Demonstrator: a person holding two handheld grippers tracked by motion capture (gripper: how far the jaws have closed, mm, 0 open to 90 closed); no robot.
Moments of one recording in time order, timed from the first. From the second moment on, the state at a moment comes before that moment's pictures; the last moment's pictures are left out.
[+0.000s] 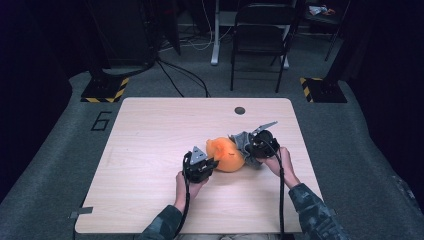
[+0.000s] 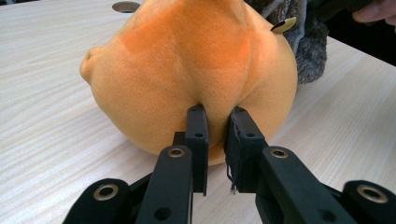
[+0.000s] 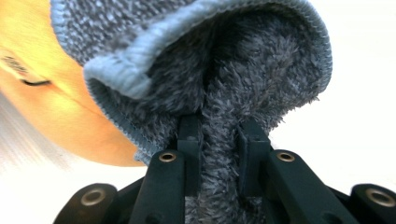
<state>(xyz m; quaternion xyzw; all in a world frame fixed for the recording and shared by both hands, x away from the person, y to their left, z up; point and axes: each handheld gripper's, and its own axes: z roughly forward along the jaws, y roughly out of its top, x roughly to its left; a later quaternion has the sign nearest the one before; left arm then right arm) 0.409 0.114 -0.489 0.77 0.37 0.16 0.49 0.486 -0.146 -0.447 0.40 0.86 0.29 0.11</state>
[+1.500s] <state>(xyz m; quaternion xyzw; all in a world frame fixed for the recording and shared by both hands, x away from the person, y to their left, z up) 0.414 0.112 -0.496 0.78 0.37 0.20 0.45 0.475 -0.134 -0.429 0.37 0.86 0.33 0.13</state>
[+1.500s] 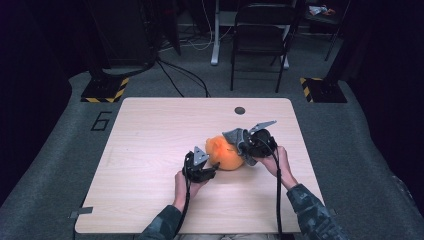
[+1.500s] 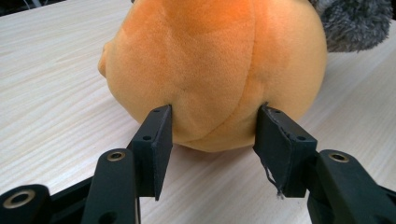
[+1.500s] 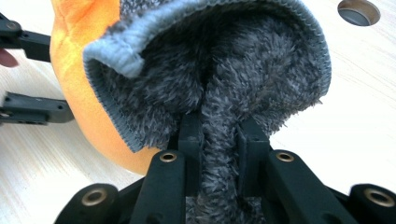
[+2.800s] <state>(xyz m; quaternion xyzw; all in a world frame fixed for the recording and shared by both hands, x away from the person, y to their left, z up) 0.405 0.111 -0.471 0.77 0.37 0.18 0.48 0.445 -0.120 -0.385 0.34 0.83 0.42 0.14</state>
